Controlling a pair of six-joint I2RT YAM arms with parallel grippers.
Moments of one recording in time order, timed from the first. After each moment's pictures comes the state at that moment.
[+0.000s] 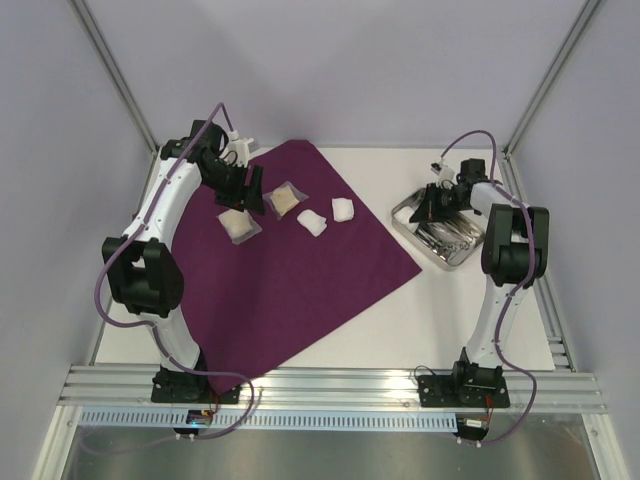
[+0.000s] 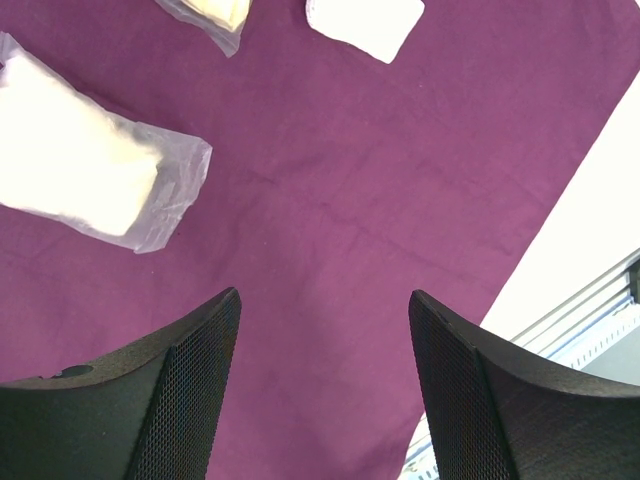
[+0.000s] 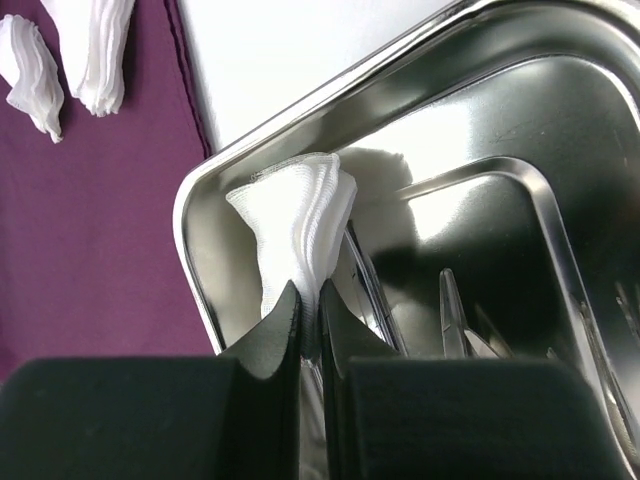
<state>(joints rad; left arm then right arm) -0.12 1.81 1.76 -1.10 0.48 0.13 -0.11 2.13 1.51 -0.50 -0.74 -0.06</state>
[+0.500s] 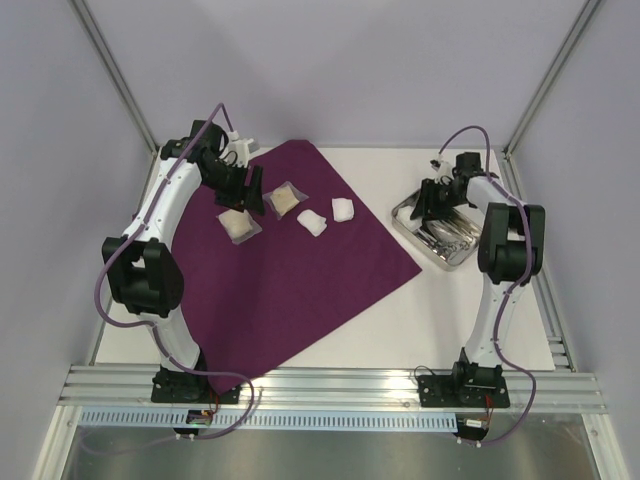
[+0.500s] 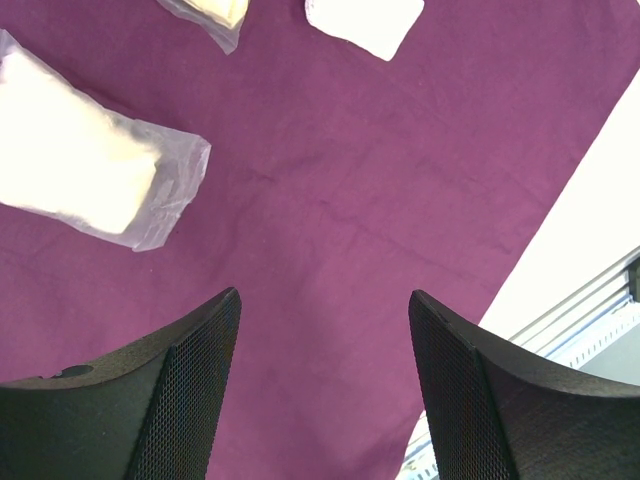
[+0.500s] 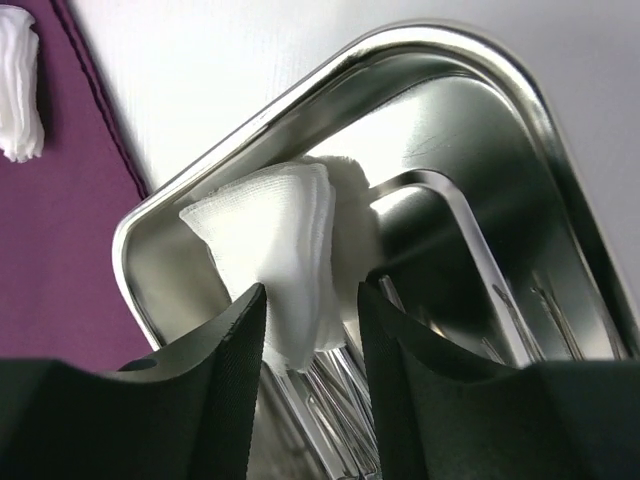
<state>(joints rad) -0.12 1.81 1.76 -1.10 0.48 0.13 -0.09 2.17 1.60 -0.57 -0.56 -0.03</state>
